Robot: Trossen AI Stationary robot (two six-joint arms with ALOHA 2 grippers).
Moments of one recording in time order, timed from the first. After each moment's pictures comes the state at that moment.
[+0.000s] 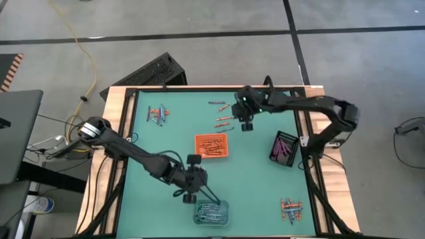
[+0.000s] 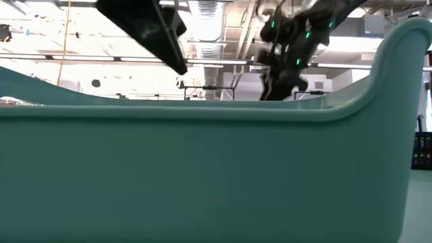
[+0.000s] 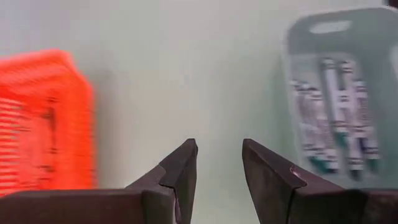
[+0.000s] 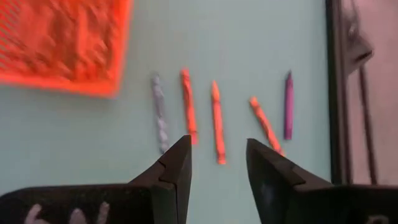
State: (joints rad) left arm -0.43 1.71 1.24 -0.42 -0.27 -0.22; right arm -0.40 1.53 1.06 -0.41 -0.04 -0.58
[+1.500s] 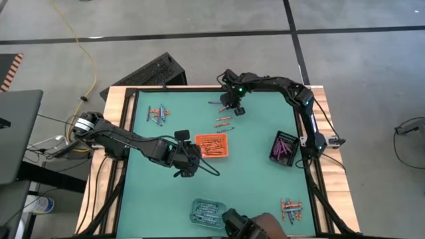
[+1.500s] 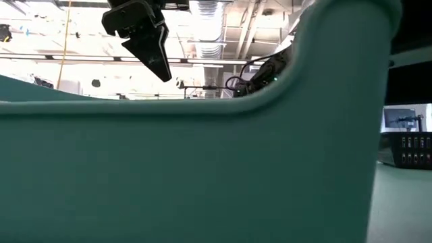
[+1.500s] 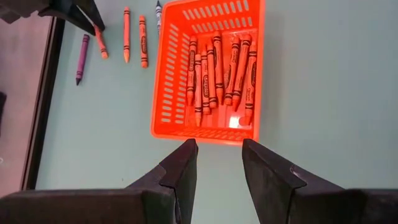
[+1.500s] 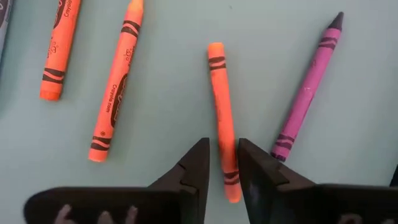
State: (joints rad) left arm -0.29 1.60 1.24 -0.74 -0.54 -0.20; right arm -0.68 2.18 1.59 -0.66 -0.31 -1.08
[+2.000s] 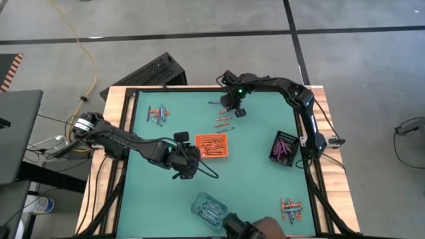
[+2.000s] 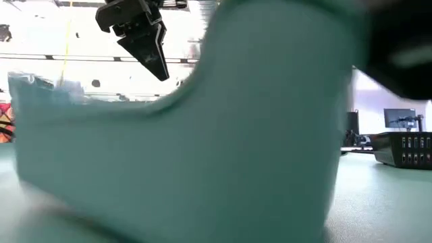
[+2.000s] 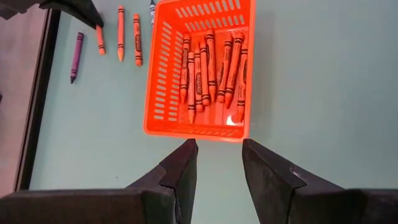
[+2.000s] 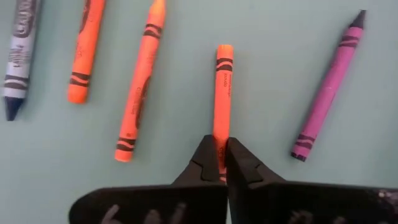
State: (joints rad) left arm -0.31 1.60 1.24 -0.75 -0.54 -0.23; right arm -0.66 2.17 1.59 -0.75 -0.28 -1.07
